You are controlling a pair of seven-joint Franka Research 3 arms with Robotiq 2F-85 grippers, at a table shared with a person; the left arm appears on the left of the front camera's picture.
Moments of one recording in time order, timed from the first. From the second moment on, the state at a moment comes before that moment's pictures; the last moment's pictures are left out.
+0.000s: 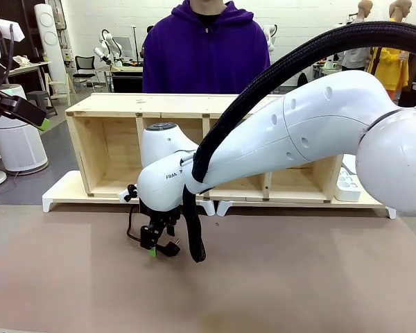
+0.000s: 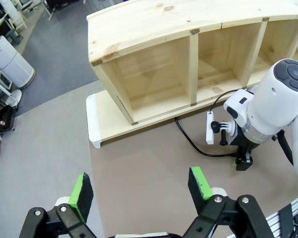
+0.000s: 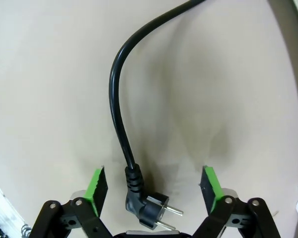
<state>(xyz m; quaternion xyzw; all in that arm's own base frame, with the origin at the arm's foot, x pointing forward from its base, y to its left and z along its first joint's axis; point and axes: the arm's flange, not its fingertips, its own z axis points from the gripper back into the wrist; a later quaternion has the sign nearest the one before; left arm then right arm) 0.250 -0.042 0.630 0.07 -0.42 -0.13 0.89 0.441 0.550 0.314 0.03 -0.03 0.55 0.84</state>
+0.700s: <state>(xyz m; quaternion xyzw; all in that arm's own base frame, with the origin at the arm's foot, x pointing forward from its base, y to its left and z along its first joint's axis) 0.250 -0.042 0.630 0.07 -0.42 -0.13 0.89 0.442 0.549 0.314 0.03 -0.03 0.54 0.84</state>
